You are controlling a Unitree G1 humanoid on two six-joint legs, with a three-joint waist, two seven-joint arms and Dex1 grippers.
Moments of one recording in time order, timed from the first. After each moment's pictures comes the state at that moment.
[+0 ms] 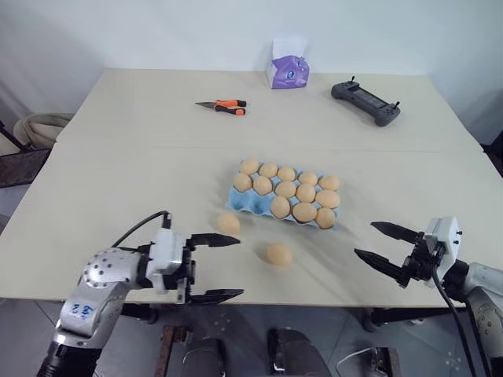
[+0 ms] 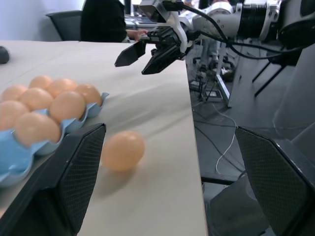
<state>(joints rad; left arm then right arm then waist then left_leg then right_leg) -0.10 0.56 -0.03 -0.38 -0.49 0.17 -1.11 0.07 -0.71 -0.33 -0.07 0.57 0.20 1.10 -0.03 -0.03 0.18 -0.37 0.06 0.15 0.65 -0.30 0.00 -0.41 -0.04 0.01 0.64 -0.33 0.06</state>
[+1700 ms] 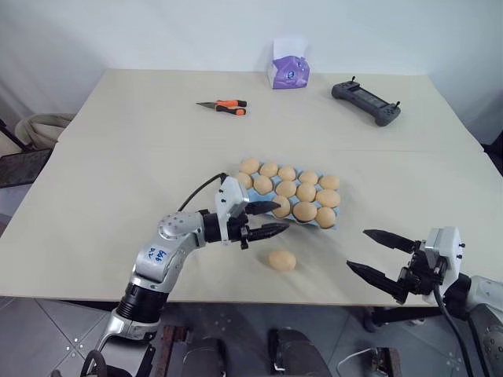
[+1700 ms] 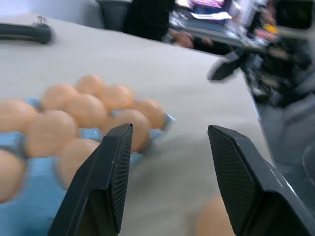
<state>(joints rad) -0.49 0.29 -0.13 -0.10 -0.37 0.44 -0.82 0.21 -0.70 -0.35 -0.37 0.65 0.29 0.99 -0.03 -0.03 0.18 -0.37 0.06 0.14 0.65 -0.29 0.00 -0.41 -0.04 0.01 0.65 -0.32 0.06</state>
